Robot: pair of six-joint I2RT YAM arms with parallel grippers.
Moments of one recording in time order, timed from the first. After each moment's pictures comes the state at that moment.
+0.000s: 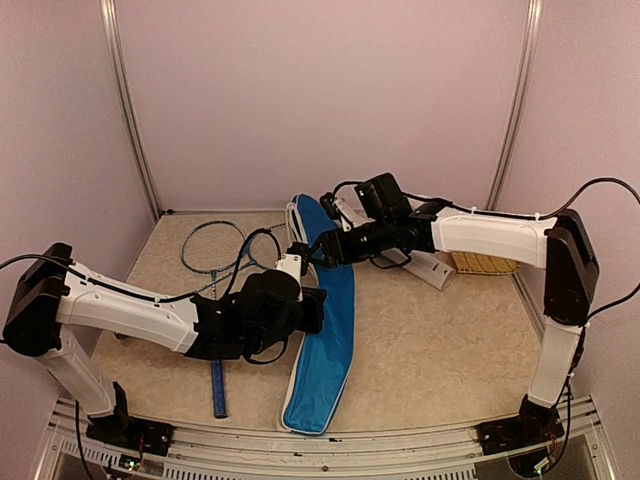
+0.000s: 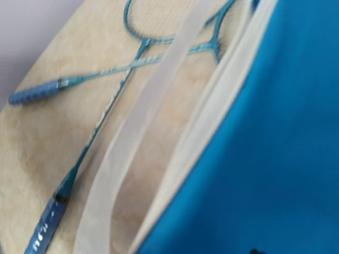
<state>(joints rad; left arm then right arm) -1.18 1.62 0.91 0.29 -0.54 -0.54 0.77 1.86 1.50 -0.25 -0.33 0.34</state>
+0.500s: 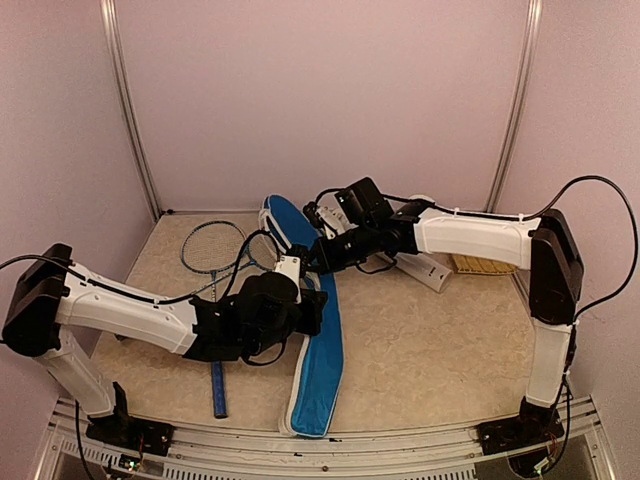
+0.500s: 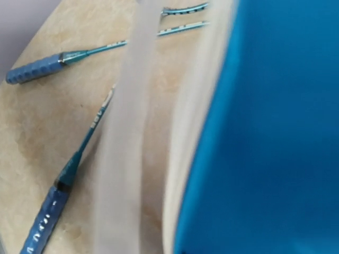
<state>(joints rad) -1.18 1.62 0.90 0.30 -0.54 -0.53 0.82 1.96 1.61 -0.35 -0.32 0.34</state>
